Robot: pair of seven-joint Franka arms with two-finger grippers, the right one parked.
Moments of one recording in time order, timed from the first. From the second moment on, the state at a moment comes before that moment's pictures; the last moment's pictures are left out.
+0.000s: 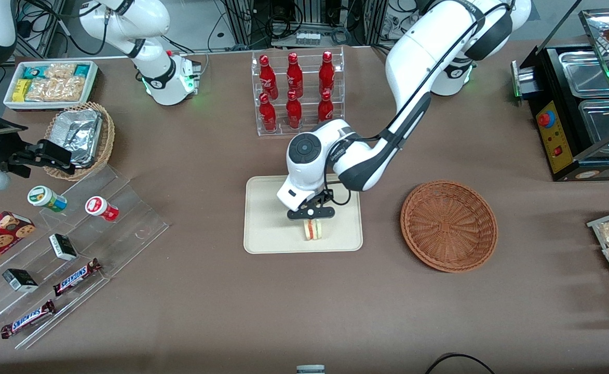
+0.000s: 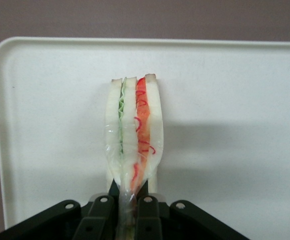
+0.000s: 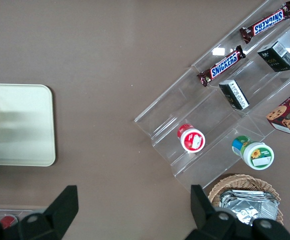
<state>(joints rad) -0.51 0.79 -0.36 -1.42 0.32 2.16 -0.99</state>
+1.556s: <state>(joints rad) -0.23 0.33 -0.35 -1.43 0.15 1.68 -0.73</state>
